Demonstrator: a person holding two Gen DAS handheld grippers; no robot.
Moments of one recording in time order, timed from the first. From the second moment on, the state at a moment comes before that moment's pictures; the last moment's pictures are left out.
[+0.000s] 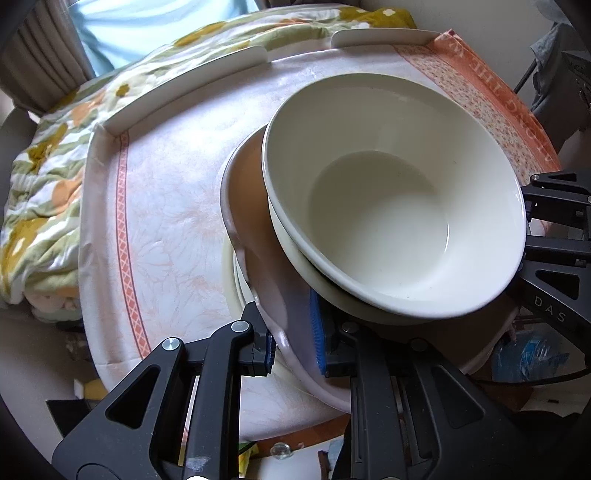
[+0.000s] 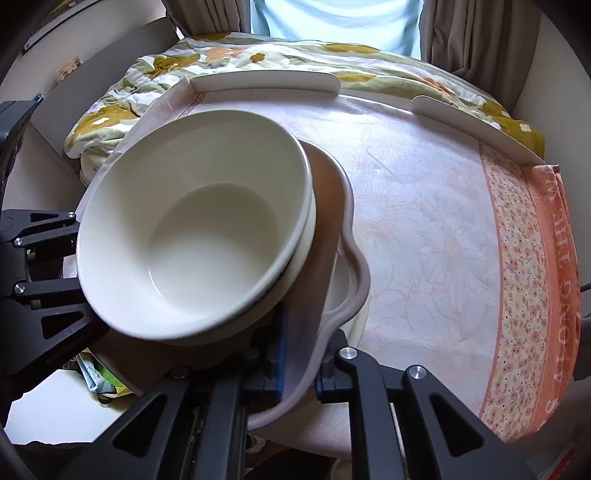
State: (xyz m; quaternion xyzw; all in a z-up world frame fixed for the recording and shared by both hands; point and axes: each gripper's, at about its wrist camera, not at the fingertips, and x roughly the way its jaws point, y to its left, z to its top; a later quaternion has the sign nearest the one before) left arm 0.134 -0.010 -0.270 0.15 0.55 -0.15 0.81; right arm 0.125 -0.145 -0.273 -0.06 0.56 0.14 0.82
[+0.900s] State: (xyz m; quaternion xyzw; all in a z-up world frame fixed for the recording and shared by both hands) left arm 0.119 -0.005 -0.238 0.15 0.54 -0.13 0.81; right arm 0.108 -0.159 -0.243 -0.03 0.55 0.13 0.83
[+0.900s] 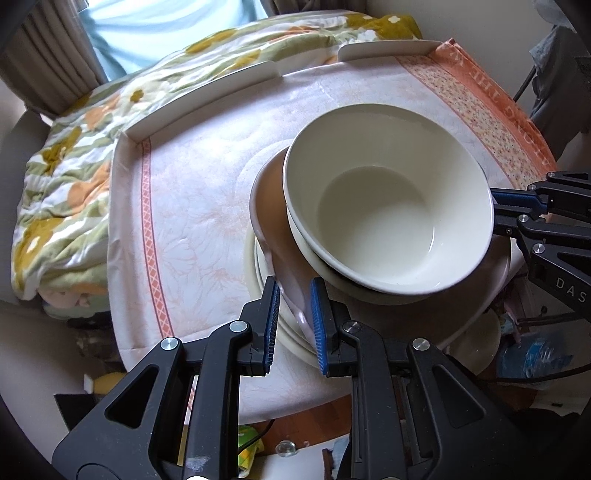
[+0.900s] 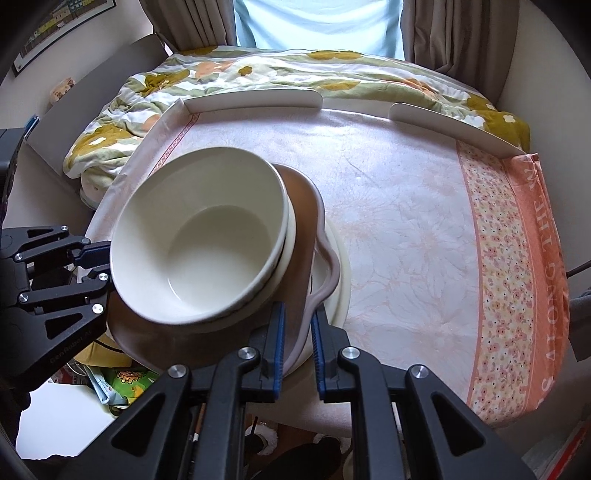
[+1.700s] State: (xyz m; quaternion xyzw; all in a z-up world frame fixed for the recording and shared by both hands) left arm -0.004 -0.005 -0.022 0.01 0.30 -0.10 0.95; right arm 0.009 -0.210 -0.051 0.04 0.33 0.11 0.94
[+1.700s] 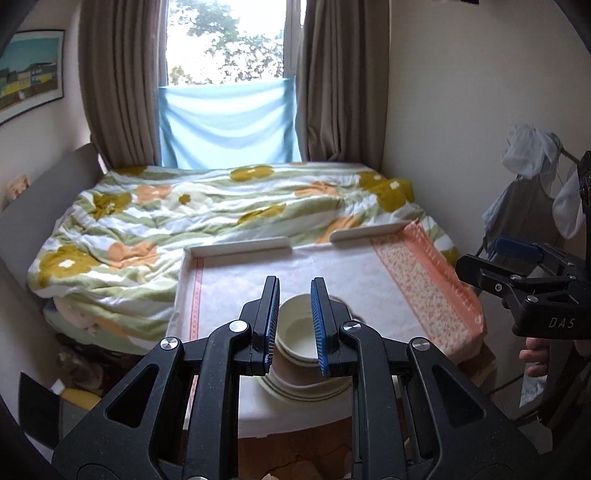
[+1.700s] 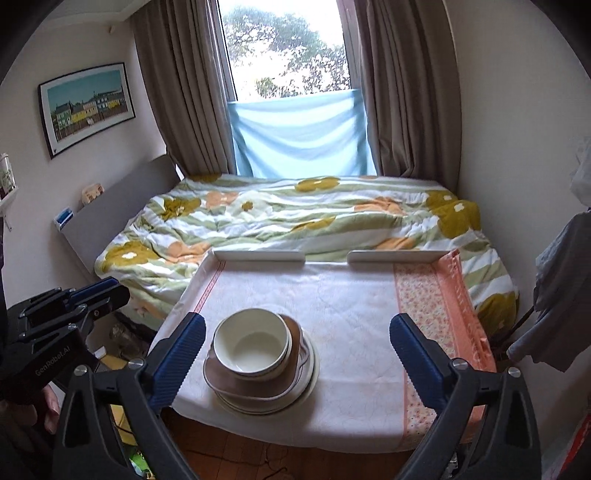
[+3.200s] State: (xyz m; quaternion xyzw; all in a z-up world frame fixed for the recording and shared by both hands) left arm -0.056 -0.023 -0.005 -0.01 0.20 -0.02 0.98; right arm -0.026 -0.236 -0.021 0.01 0.24 0.05 0.97
